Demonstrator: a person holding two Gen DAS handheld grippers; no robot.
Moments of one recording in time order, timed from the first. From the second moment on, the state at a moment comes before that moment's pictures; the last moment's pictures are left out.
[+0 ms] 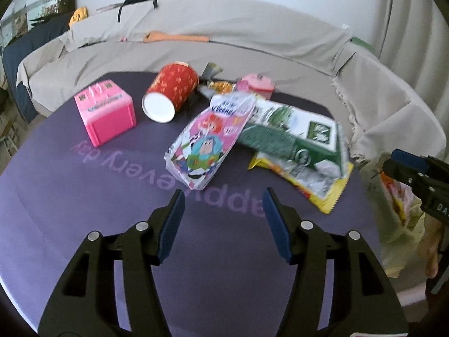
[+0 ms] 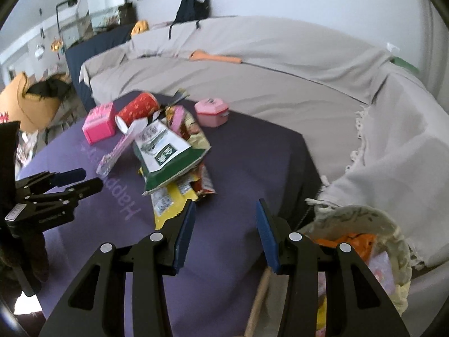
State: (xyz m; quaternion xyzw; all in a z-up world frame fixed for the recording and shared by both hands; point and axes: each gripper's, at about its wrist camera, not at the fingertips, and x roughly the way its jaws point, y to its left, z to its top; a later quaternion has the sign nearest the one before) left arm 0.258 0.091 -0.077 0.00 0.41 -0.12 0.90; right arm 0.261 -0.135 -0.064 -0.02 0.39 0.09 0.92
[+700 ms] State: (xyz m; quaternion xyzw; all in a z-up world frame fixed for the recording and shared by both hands) left arm 0.254 0.166 -0.069 -0.02 0.40 -0.14 0.90; right arm 0.273 -0.114 -0.066 -0.03 0.39 0.10 0.91
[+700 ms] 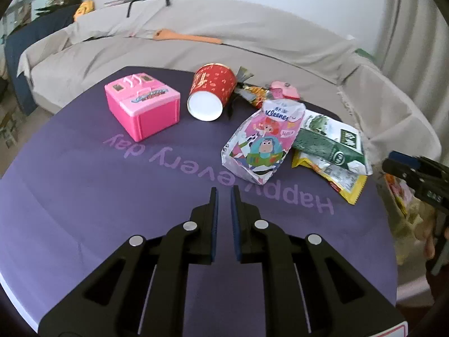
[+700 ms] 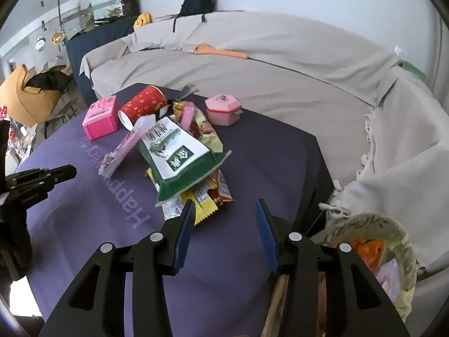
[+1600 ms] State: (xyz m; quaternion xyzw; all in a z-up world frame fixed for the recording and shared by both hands) left arm 0.323 0.128 -0.095 0.04 0.47 -0.12 0.87; right arm 0.340 -0.101 -0.043 0.00 0.37 0.19 0.91
